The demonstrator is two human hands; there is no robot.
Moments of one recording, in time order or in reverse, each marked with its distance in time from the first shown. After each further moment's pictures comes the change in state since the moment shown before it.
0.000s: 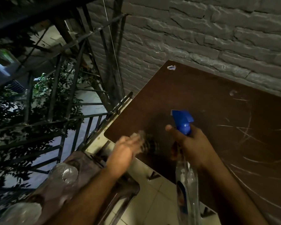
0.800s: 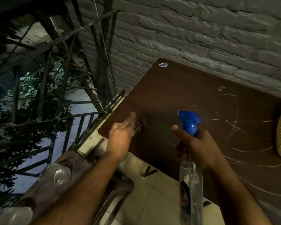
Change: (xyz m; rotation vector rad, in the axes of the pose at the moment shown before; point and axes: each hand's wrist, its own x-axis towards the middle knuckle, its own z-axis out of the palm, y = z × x) left_hand 0.042 -0.005 0.012 0.324 0.121 -0.131; right_hand -0.020 0.018 -0.009 -0.045 0.106 0.012
